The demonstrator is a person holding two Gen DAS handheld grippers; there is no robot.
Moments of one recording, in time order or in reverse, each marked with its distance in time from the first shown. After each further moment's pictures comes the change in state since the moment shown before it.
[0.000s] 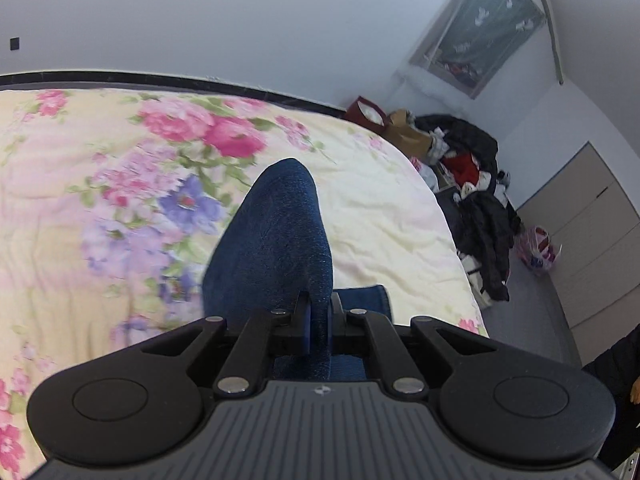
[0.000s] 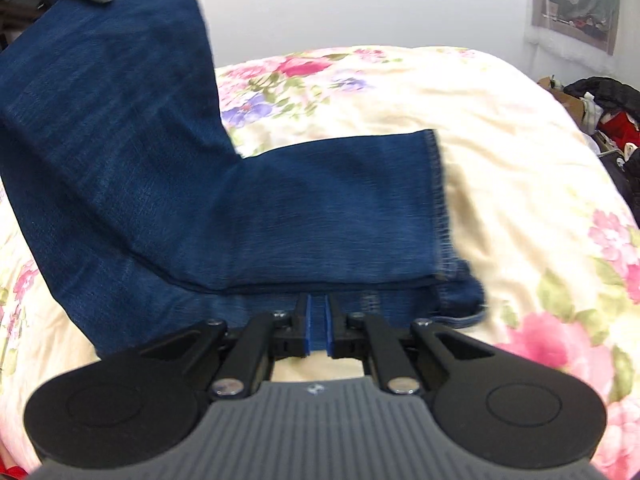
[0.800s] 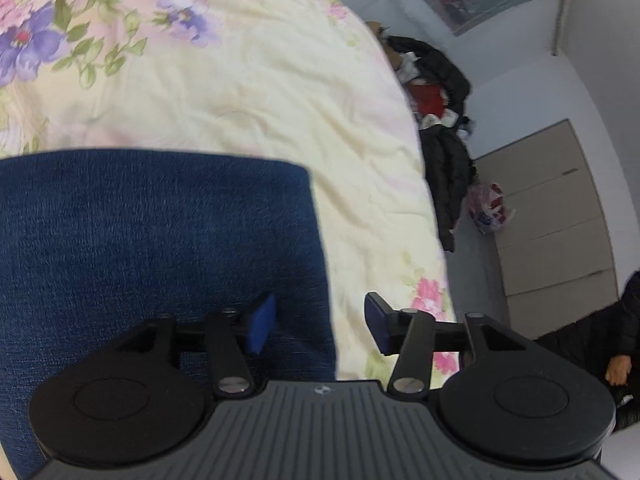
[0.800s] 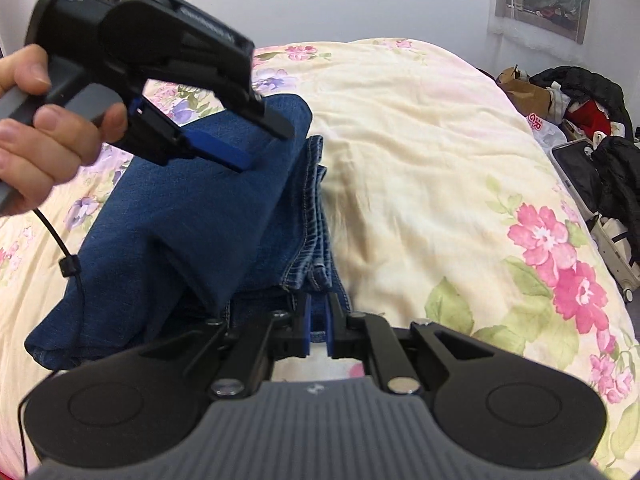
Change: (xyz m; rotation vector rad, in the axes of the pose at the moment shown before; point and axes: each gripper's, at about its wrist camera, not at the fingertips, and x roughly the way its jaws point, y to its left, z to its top) left arm 0.197 -0.037 -0.048 -0.136 0.249 -0.242; right arm -0.003 -0.075 0.011 0.024 0.021 -0.084
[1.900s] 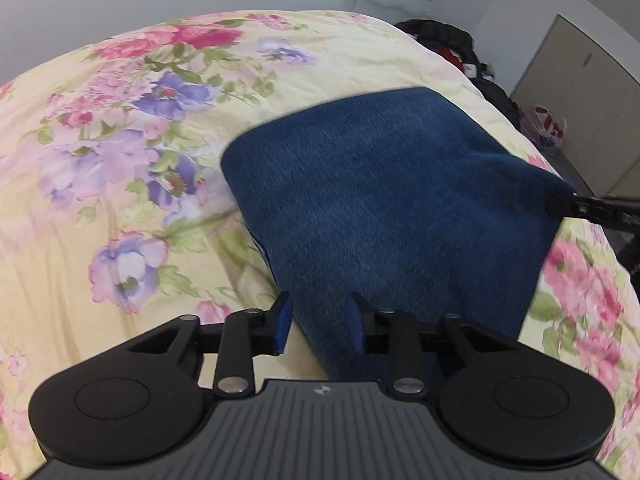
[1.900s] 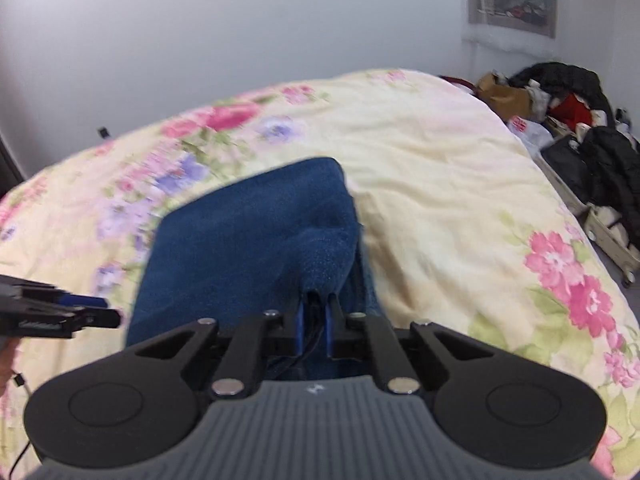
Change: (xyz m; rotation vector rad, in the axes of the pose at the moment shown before) left arm -0.102 0.109 -0.099 0.447 -0.084 0.295; right arm 0.003 0.035 0.030 0.128 -0.024 -0.059
